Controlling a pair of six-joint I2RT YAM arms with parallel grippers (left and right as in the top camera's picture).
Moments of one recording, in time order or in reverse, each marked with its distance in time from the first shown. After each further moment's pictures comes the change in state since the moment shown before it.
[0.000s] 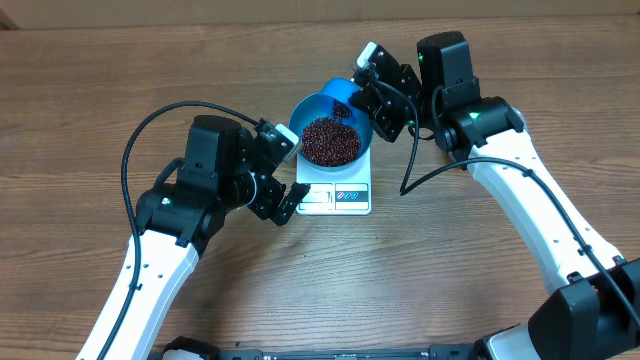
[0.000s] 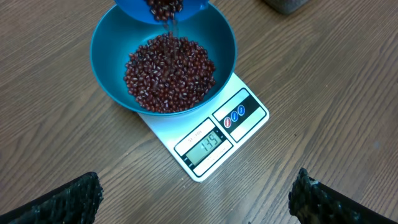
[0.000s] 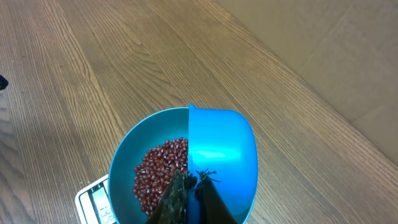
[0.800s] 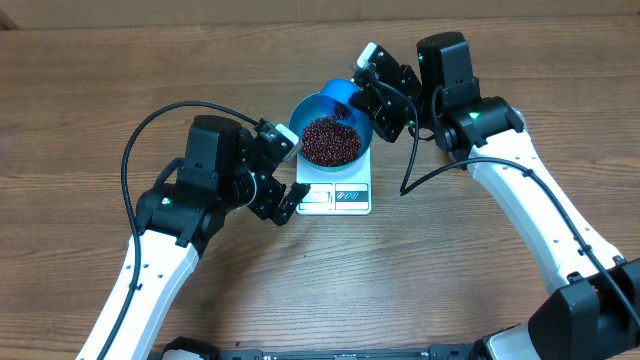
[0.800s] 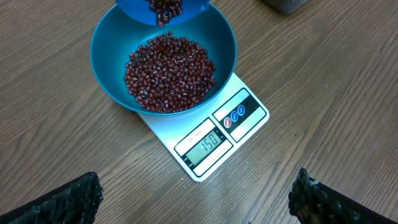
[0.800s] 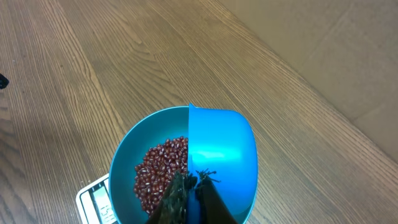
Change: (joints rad) left arm 0.000 0.000 0.000 0.000 0.000 0.000; right arm 0.000 0.000 0.000 -0.005 0.000 0.000
